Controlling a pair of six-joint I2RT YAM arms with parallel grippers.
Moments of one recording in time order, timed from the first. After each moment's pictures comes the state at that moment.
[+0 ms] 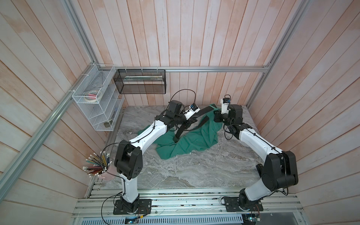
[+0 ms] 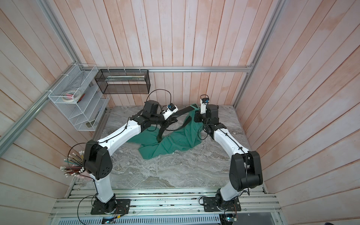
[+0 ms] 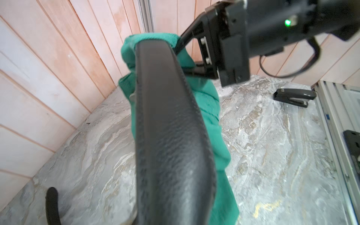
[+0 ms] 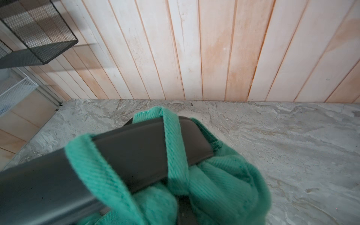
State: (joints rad) left arm -0.52 1.81 1.58 -0.28 0.55 0.35; right arm 0.19 1.58 1.18 0.03 -0.18 0.23
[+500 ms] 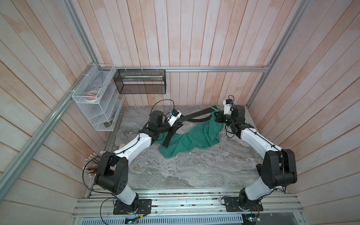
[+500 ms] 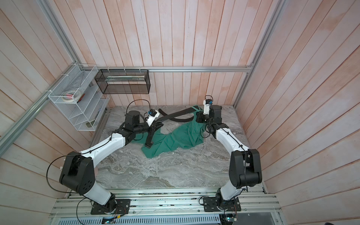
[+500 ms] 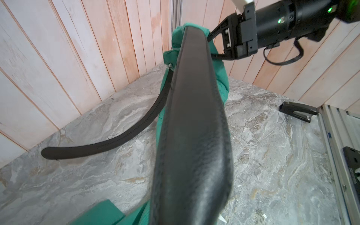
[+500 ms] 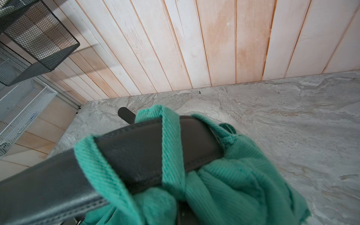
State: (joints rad) left arm -0.39 1.62 1.15 0.04 0.60 0.22; right arm 0.17 1.61 1.17 0.03 -0.27 0.30
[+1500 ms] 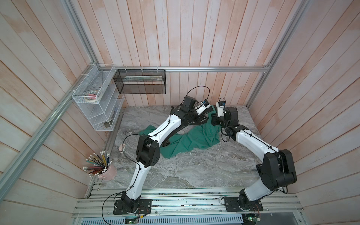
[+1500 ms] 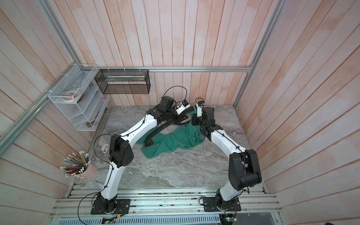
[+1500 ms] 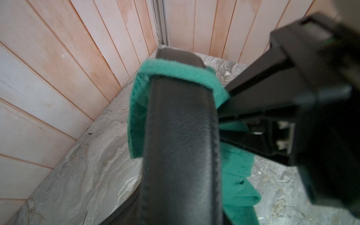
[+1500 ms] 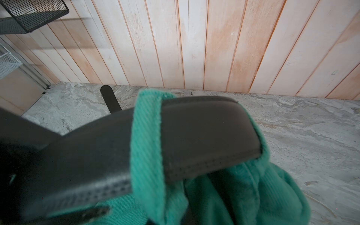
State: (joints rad) left arm -0.62 2.28 2.22 -0.54 0.39 0.35; right arm 0.28 1.59 1.14 0.03 -0.09 0.14
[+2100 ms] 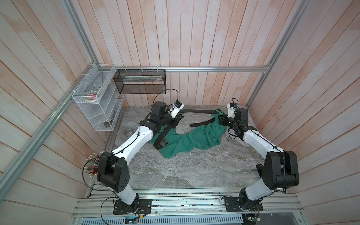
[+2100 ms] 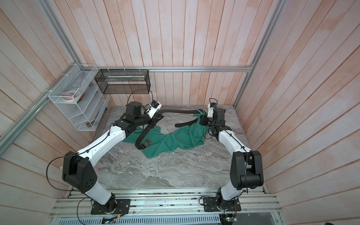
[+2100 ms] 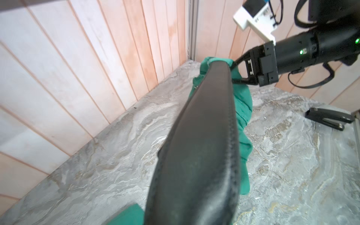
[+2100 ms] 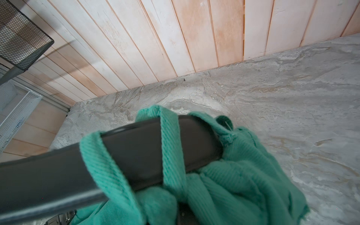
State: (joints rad) left arm -0.40 1.59 1.35 -0.17 0.47 0.26; right arm 0.10 1.59 1.11 0.00 -0.30 0.35
